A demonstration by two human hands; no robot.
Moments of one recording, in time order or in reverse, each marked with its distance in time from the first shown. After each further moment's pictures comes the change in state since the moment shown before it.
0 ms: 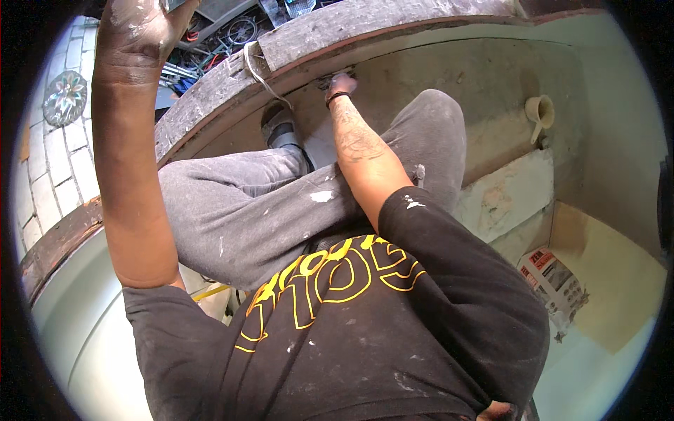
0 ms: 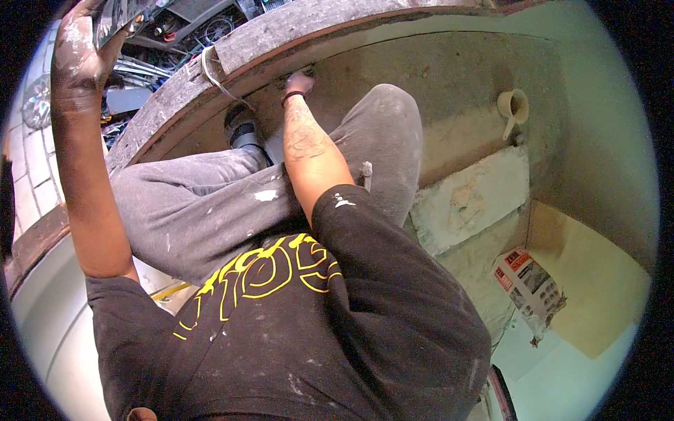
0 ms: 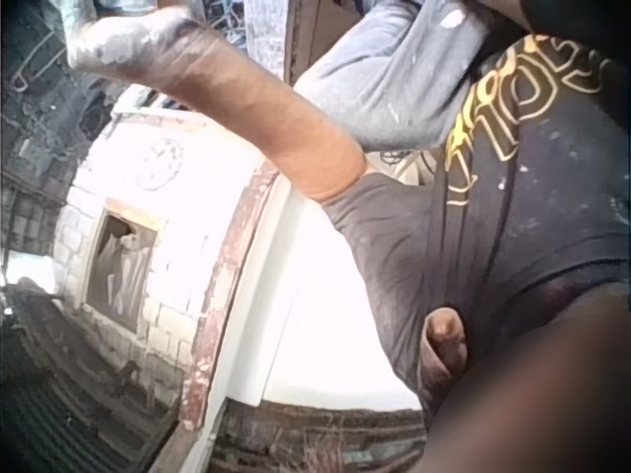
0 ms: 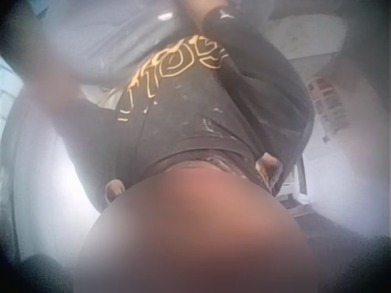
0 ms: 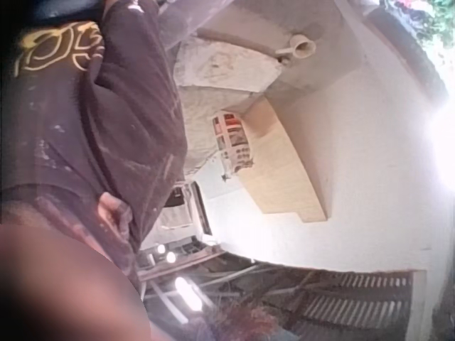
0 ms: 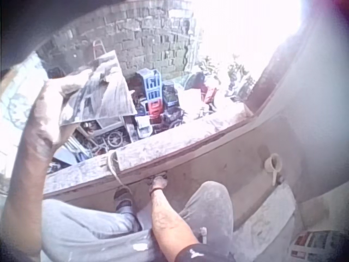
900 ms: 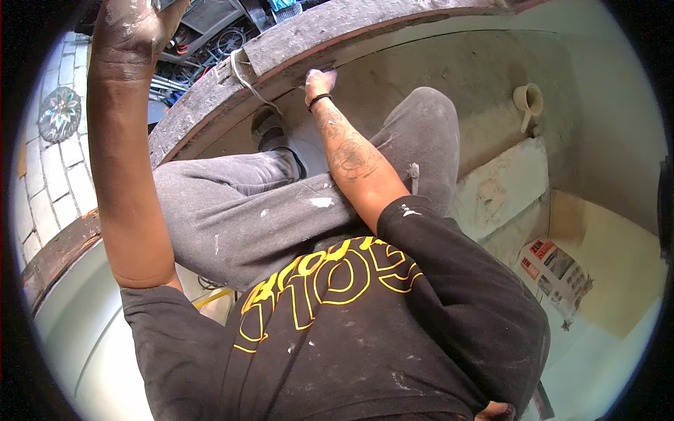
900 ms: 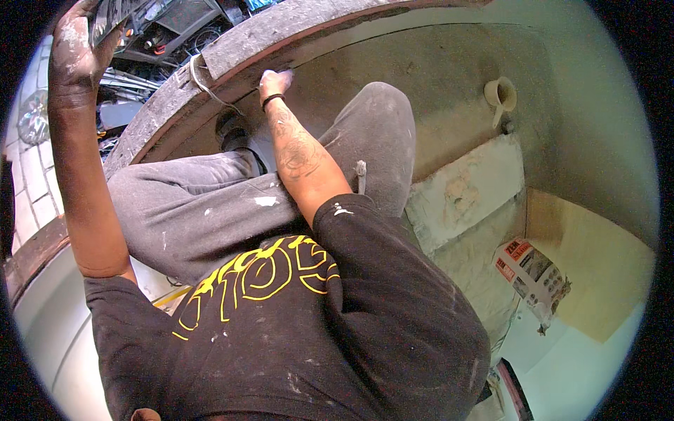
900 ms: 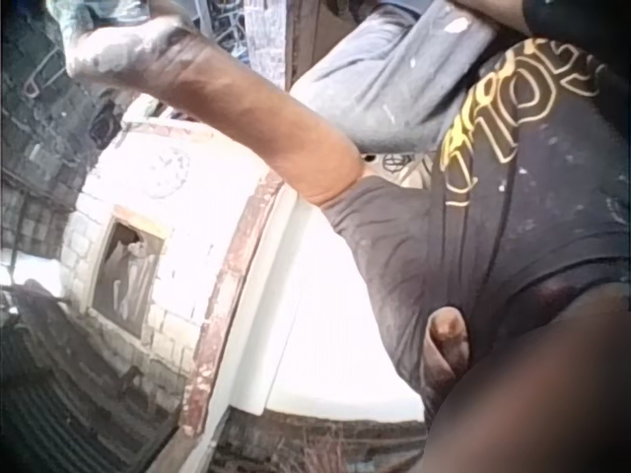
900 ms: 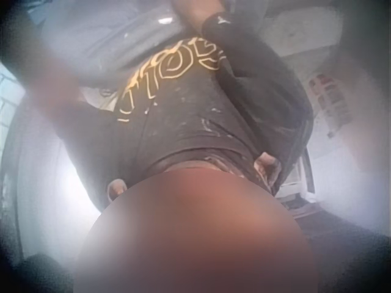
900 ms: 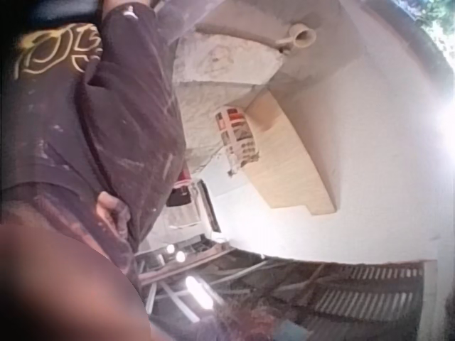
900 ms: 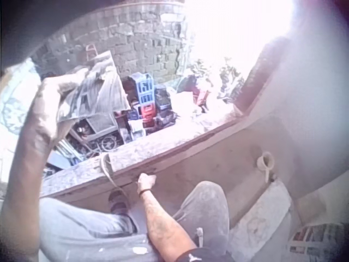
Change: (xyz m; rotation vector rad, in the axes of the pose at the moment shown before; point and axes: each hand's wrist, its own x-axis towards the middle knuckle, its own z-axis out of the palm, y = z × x) left_hand -0.007 0.001 0.004 0.156 -0.042 0.067; right_hand -0.023 -0.012 -0.049 2.504 0.568 0.671
